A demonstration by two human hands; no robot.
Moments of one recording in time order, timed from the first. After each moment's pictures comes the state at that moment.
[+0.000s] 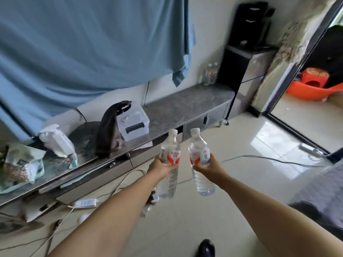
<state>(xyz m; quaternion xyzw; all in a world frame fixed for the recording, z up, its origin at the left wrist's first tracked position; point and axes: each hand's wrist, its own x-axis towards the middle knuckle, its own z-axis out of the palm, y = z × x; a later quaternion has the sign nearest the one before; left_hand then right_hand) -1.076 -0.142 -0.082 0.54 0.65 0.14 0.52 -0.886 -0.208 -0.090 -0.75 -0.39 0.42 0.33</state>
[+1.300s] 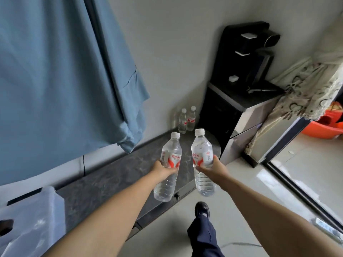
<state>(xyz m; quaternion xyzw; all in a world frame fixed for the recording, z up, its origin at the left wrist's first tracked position) -0.580 0.447 -0.094 0.53 0.63 0.12 0.56 -0.386 0.372 -0.084 -0.78 -0.36 0.40 0.31</state>
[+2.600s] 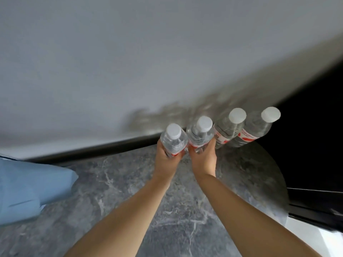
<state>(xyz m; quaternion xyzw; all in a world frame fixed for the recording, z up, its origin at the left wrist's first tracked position) -0.420 0.812 -0.414 0.35 0.67 0.43 0.51 -0.317 0.819 -0.405 -0.74 -0.35 0.45 0.36</state>
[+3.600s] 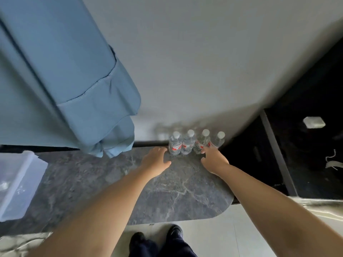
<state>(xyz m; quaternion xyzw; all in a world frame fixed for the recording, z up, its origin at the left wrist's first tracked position) -0.450 0.678 -0.135 0.61 0.71 0.03 0.34 -0.239 0.736 -0.139 -0.65 -0.69 0.31 -0.10</state>
